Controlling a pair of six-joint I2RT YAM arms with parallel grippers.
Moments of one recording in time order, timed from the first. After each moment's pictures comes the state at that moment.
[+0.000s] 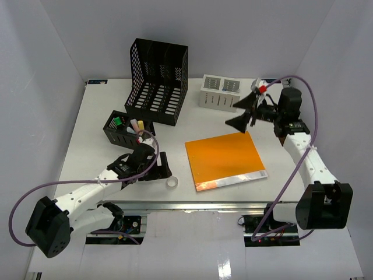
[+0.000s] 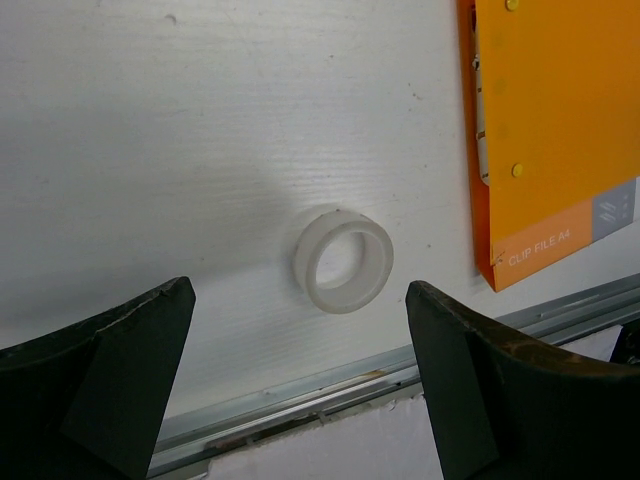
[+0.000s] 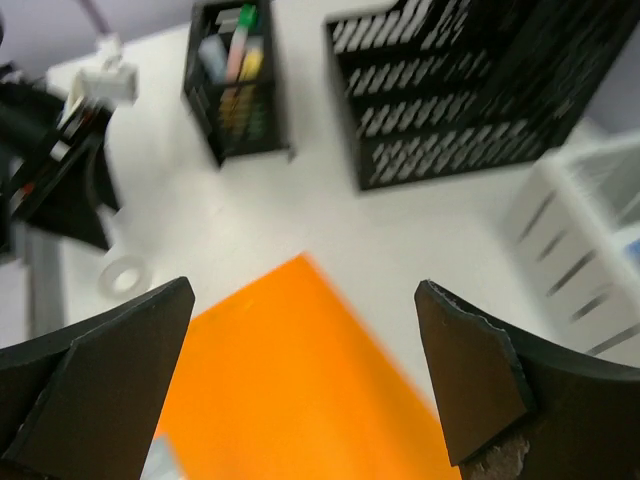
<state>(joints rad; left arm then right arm) -0.66 1.01 0.56 -0.43 -0.02 -0.70 0.07 1.31 1.09 0.02 -1.09 -0.17</state>
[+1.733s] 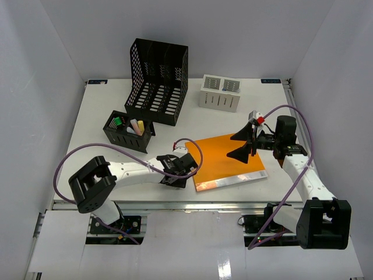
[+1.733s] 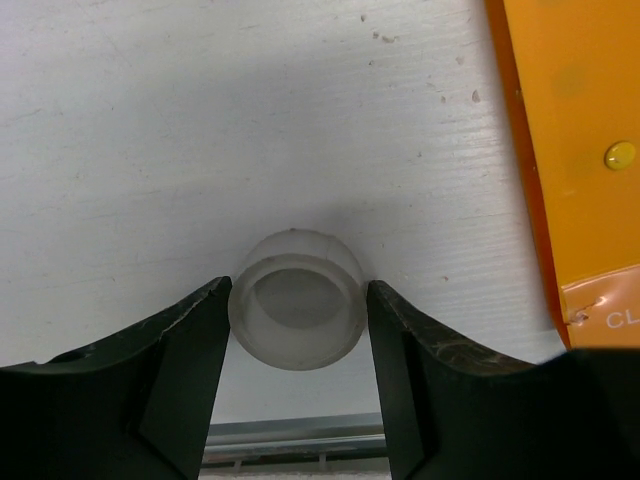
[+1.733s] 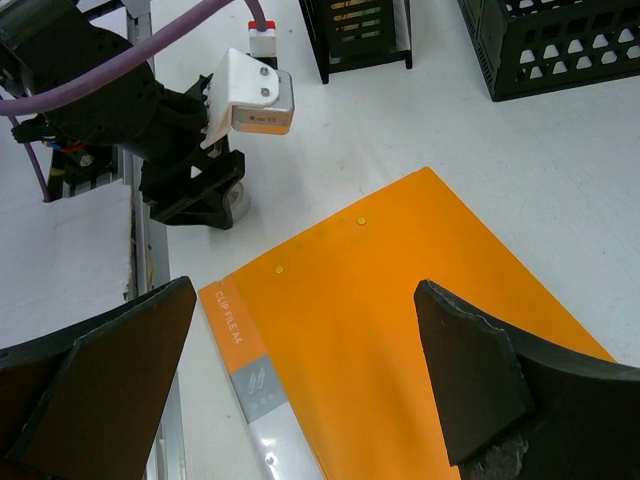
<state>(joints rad) -1.05 1.58 0.90 -0.61 -0.37 -0.77 0.04 1.11 0.69 -0.12 -1.28 -0.33</state>
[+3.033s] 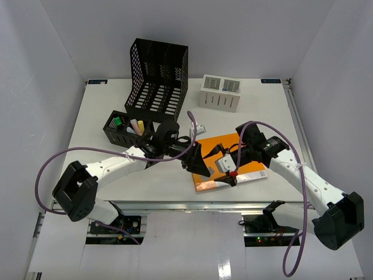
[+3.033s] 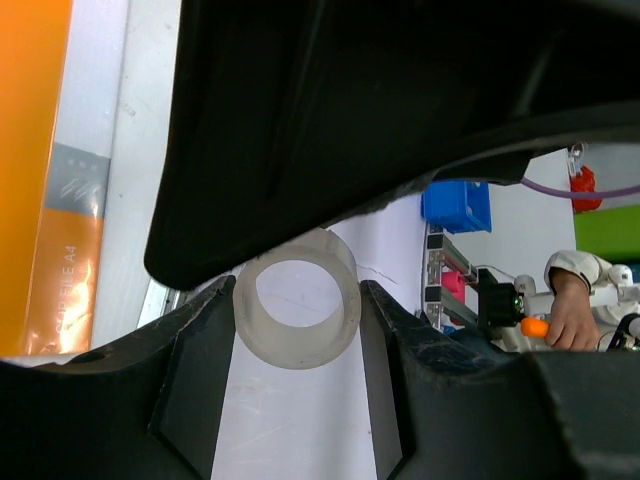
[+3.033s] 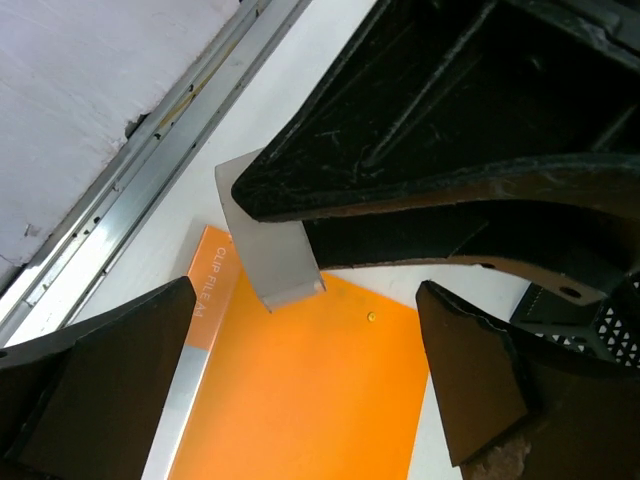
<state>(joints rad) -0.78 1.43 0.91 0.04 0.94 -0.56 0.58 1.13 0.92 -0.82 -1.03 -1.53</state>
